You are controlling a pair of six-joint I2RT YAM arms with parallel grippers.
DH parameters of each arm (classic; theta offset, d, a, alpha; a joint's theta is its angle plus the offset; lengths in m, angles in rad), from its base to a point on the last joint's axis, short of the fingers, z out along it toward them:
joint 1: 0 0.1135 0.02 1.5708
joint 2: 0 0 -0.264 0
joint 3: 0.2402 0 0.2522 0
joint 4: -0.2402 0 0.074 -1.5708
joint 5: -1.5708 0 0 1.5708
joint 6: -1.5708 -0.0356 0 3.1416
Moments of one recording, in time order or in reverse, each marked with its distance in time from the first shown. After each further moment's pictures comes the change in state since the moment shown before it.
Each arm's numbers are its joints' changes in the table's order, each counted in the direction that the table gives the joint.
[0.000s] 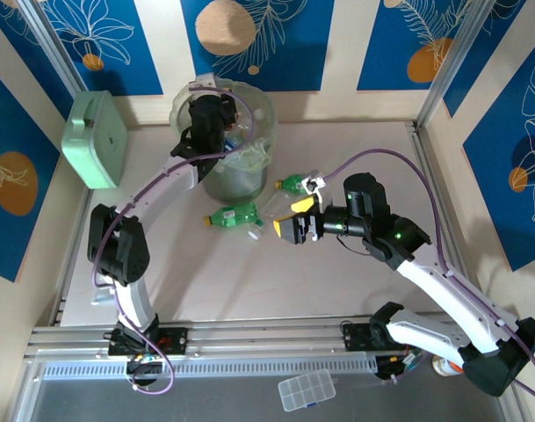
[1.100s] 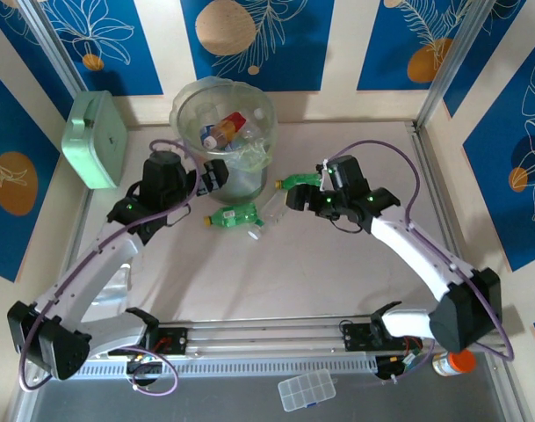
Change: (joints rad) left arm 0.013 0.671 -0.536 -0.546 -0.522 0.410; right arm -0.190 -0.343 0.079 -0.131 -0.207 -0.371
